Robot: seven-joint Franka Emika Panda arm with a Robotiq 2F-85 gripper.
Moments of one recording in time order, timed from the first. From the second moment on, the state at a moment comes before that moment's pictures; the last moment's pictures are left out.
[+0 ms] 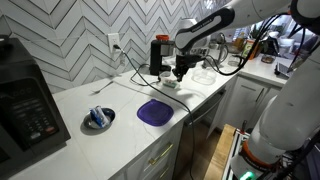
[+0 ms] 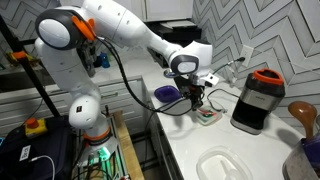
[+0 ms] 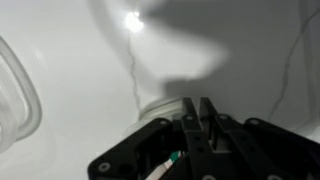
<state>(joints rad) -0.15 -0.10 -0.18 -2.25 -0.06 2.18 -0.02</state>
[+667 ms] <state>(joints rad) -0.16 -0.27 -0.19 -2.16 -0.05 2.03 -0.09</state>
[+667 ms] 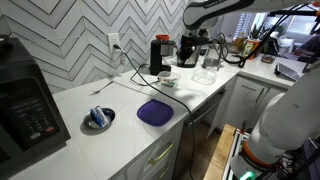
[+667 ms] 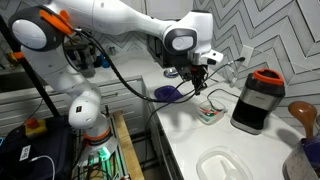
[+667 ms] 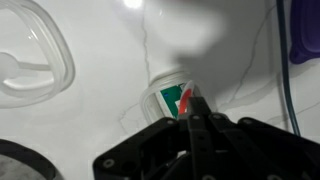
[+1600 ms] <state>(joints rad) -0.15 -0.27 -0.21 -2.23 0.02 2.02 -0.16</state>
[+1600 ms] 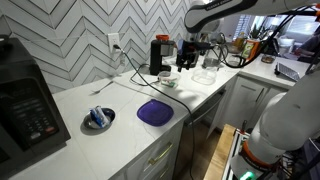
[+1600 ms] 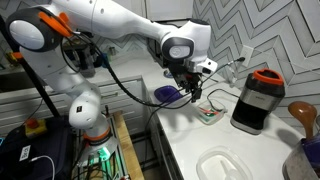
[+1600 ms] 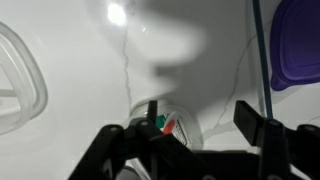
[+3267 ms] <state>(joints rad) -0.21 0.19 -0.21 -1.87 0.19 2.03 -0.10</state>
